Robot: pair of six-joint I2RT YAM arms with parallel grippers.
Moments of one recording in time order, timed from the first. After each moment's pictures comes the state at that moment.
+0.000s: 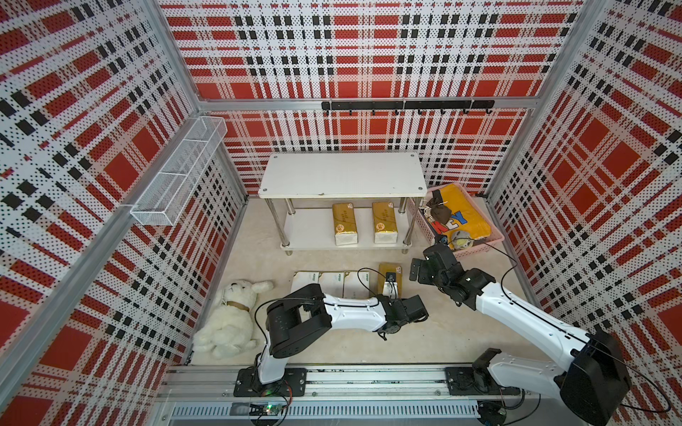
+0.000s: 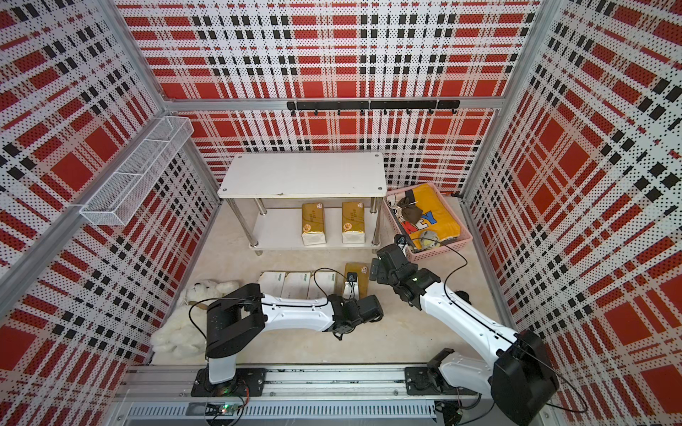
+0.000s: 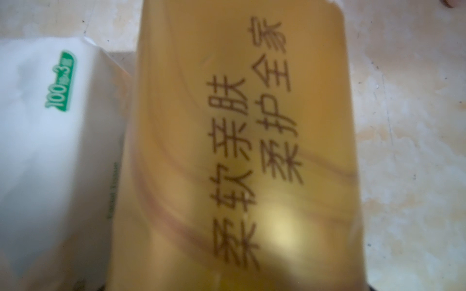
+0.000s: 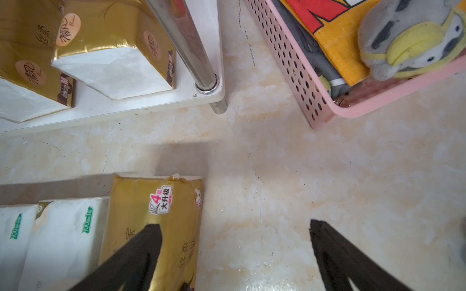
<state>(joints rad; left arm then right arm) -1.24 1.94 1.20 -0.46 -0.58 -1.05 0.59 1.18 0.82 -0.50 0.34 0.60</state>
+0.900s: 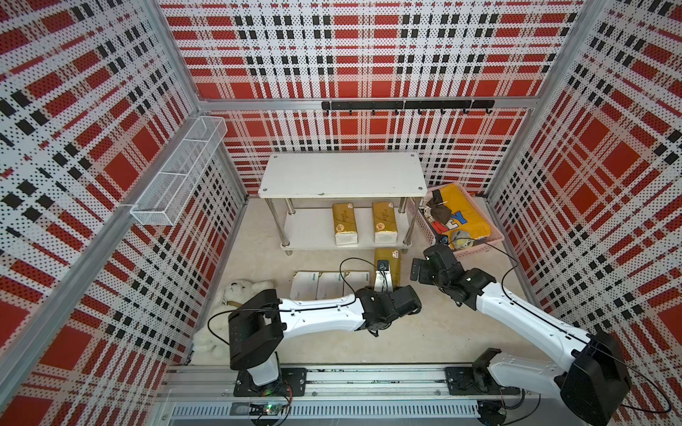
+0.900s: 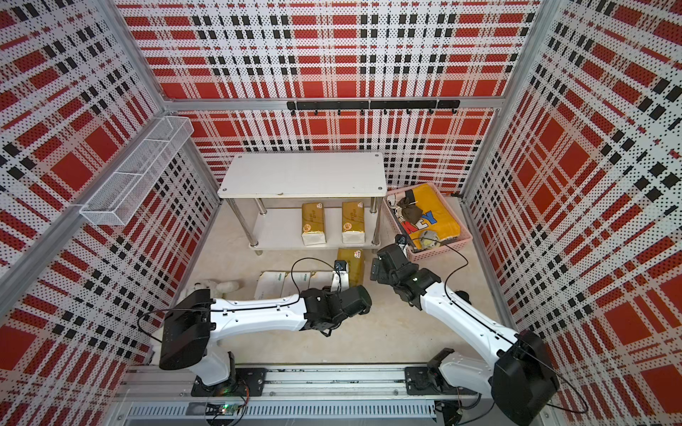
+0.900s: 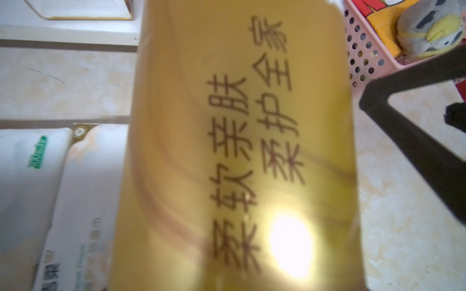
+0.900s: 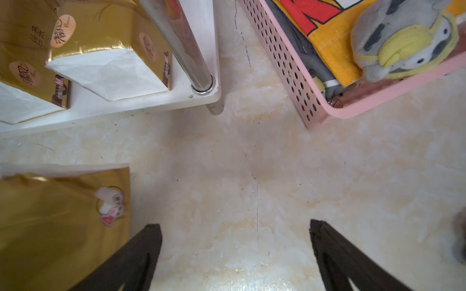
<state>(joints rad) -1.21 1.66 1.14 -0.51 -0.63 -1.01 0.59 1.17 0.82 -0.51 0.36 0.60</state>
